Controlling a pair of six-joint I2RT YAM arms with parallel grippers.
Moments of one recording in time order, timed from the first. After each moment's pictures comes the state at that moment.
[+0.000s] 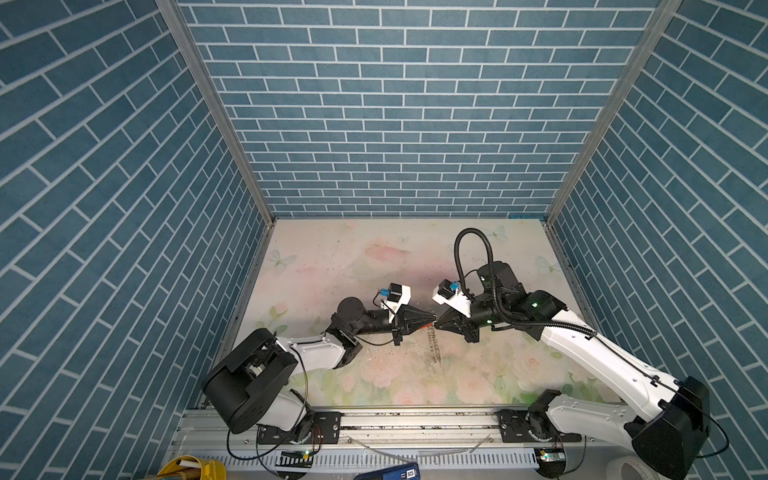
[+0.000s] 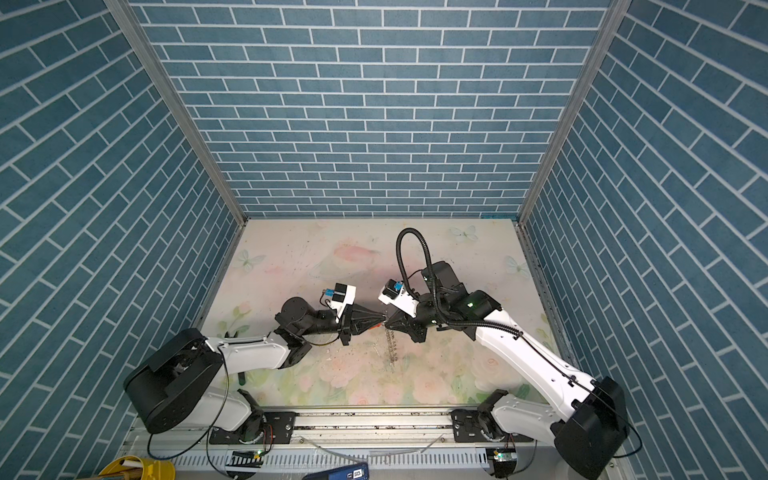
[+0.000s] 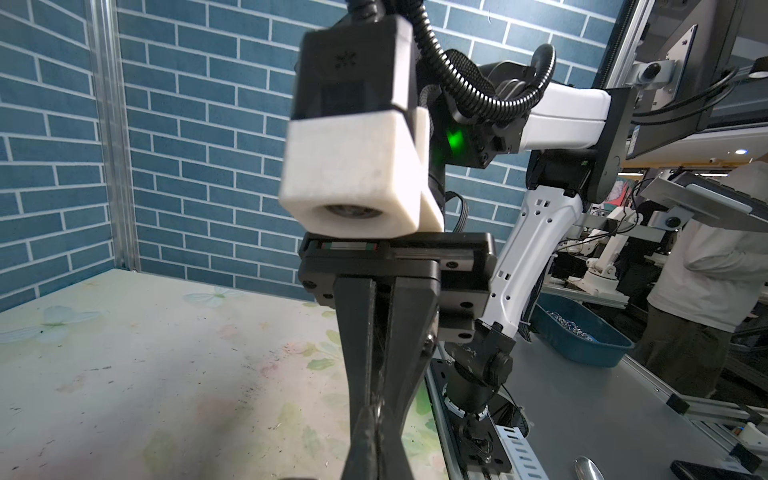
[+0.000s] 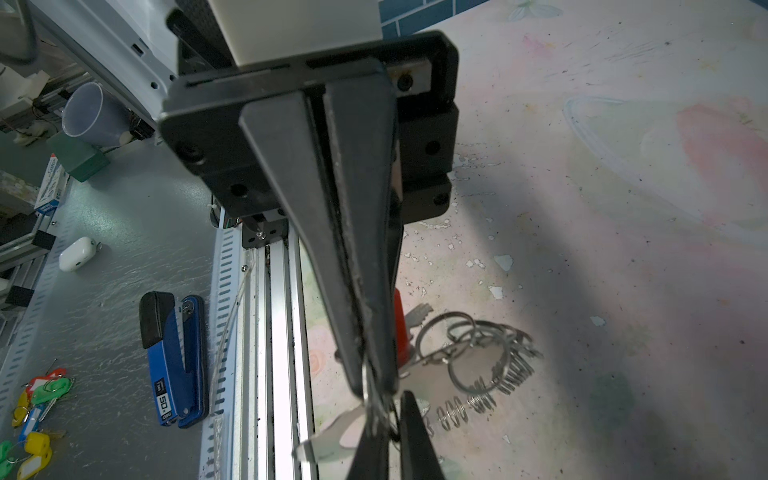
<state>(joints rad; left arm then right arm) -0.72 1.45 0.45 1.23 0.83 -0.35 0.70 1.15 0.98 -0.65 -0.69 -0.35</state>
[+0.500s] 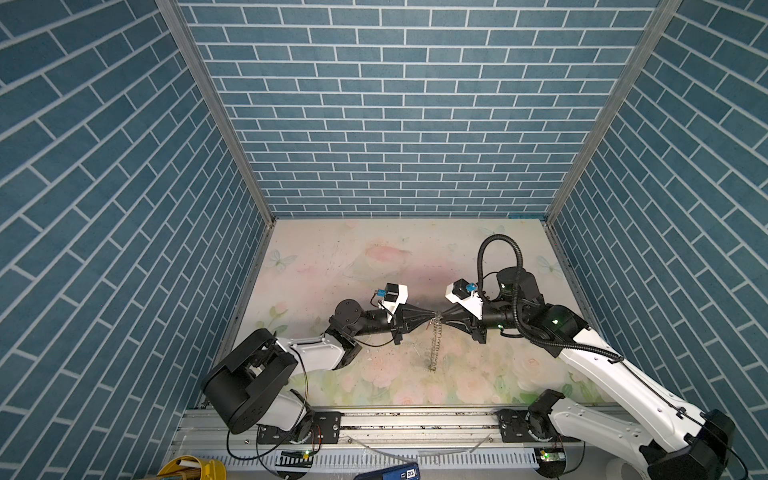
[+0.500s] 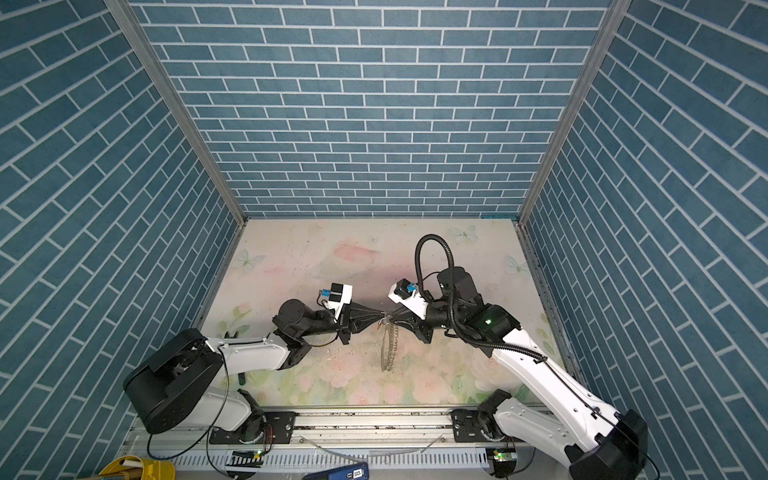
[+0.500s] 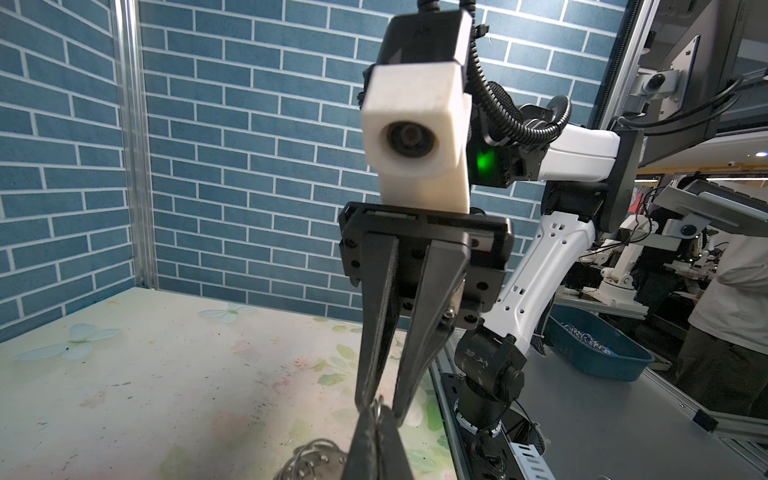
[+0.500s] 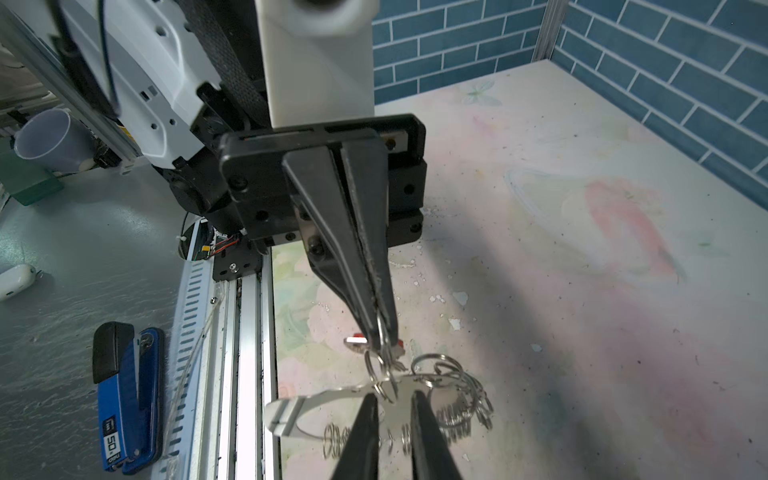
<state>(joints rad) -0.72 1.45 0.44 1.27 0.80 -0.35 0.68 0.97 0.87 -0.50 -0.65 -0.32</state>
